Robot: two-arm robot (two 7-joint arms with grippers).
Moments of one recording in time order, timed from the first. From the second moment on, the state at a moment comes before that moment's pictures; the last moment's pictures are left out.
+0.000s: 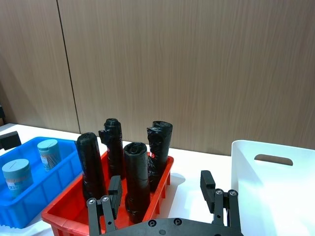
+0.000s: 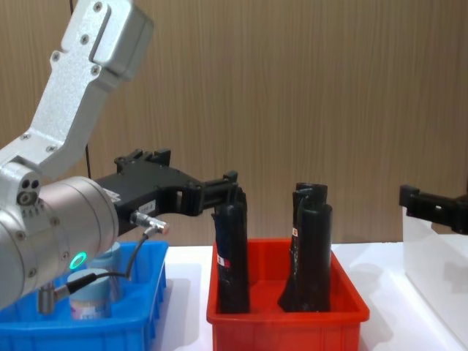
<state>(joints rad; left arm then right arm) -0.24 0.38 0.45 -1.63 -0.20 0.01 -0.01 -0.01 0.34 -0.23 -1.77 0.29 0.03 0.07</state>
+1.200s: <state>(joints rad) -0.24 0.38 0.45 -1.63 -0.20 0.01 -0.01 -0.01 0.34 -0.23 -1.77 0.29 0.03 0.07</state>
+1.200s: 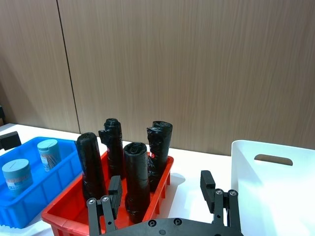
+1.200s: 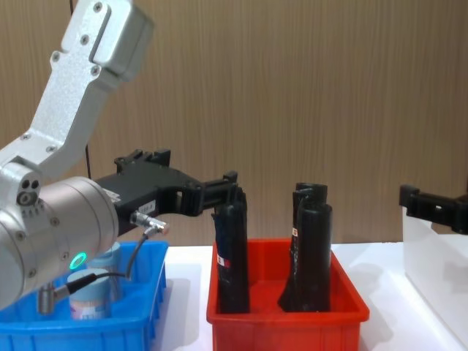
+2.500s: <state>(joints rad) -0.24 0.38 0.45 -1.63 -0.20 0.01 -0.01 -0.01 0.34 -0.23 -1.77 0.29 0.03 0.07</state>
